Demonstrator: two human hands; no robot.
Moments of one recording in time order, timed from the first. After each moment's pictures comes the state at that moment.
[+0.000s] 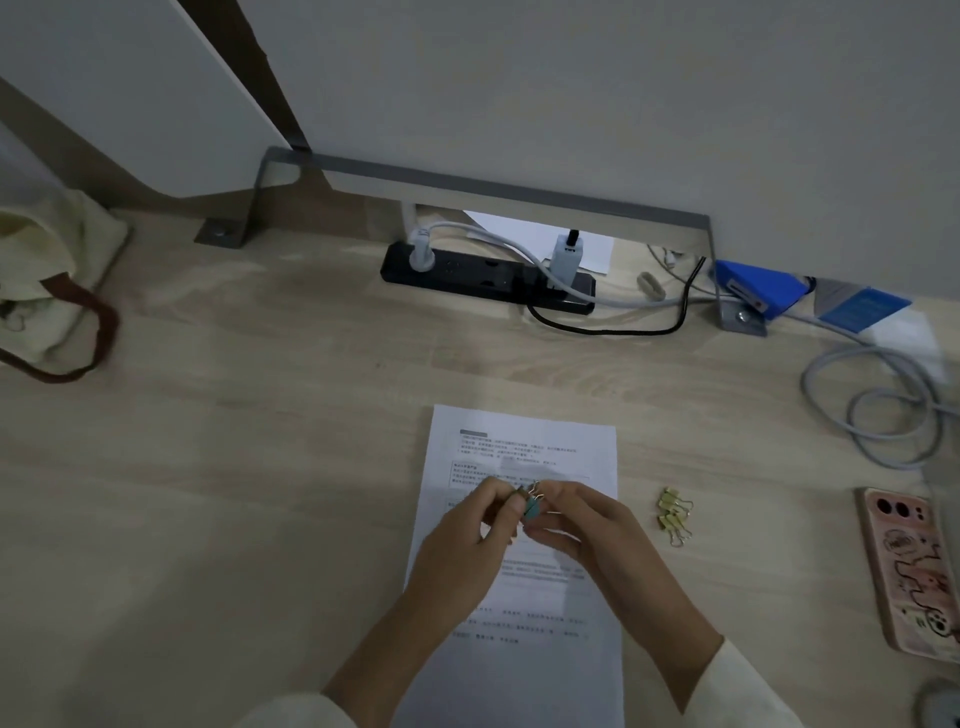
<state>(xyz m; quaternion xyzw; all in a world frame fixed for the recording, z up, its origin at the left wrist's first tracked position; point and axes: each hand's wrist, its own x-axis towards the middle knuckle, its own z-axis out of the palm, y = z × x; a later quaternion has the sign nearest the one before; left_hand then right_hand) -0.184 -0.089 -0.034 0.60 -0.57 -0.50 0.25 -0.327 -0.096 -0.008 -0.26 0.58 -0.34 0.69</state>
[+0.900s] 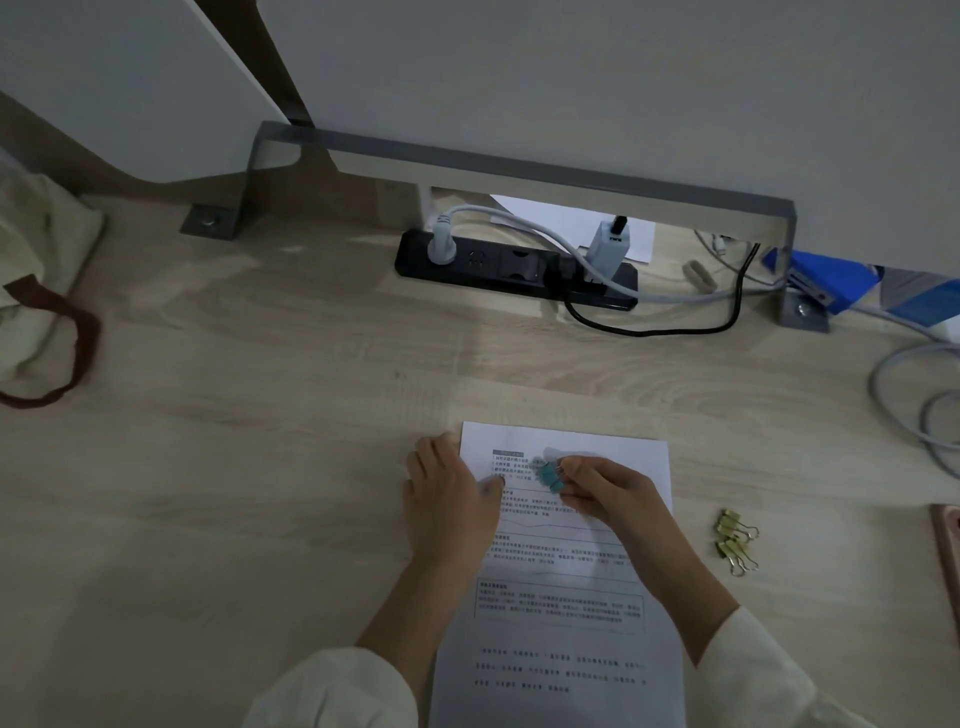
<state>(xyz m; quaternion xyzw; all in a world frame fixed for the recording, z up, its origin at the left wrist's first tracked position) -0.155 -0.159 -0.091 0.77 -0.57 -0.26 0.09 -0.310 -0.158 -0.059 -0.26 0.67 -0.31 0.62</state>
